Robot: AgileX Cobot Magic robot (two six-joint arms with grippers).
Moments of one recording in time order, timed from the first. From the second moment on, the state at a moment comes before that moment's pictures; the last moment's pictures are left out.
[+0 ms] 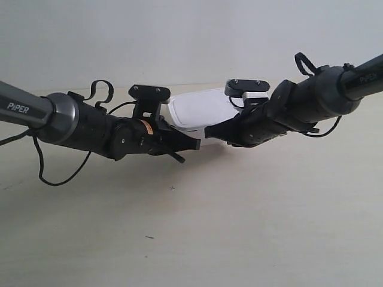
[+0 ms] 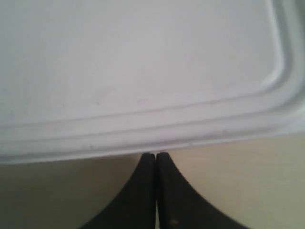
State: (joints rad) left arm -0.44 2.20 -1.26 -0.06 -0.16 -0.16; right arm 0.37 2.18 -1.28 0.65 0.11 -0.40
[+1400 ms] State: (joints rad) left arm -0.35 2.32 -1.51 -0.06 -0.04 -0.07; right arm 0.37 2.38 -1.61 0.66 0.14 -0.43
